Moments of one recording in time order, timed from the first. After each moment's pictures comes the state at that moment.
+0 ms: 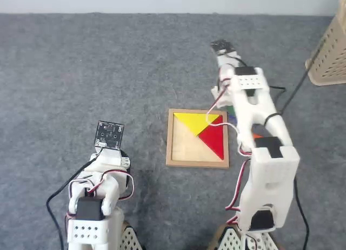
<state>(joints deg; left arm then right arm) -3.7 -102.7 96.9 68.5 -1.3 -6.7 30.5 -7.5 61.9 14.5</state>
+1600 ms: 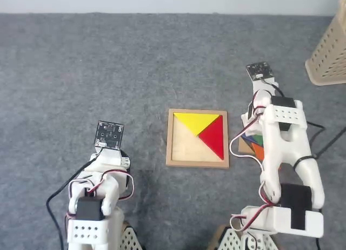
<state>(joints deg) -3.7 -102.7 96.9 68.5 -1.3 2.9 -4.6 30.6 58.8 18.2</state>
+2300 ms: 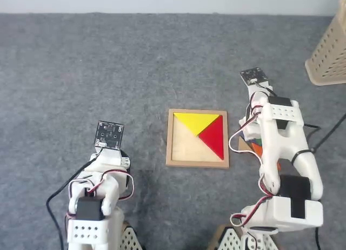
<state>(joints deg) -3.7 -102.7 96.9 68.5 -1.3 2.5 0.8 30.3 58.8 22.1</state>
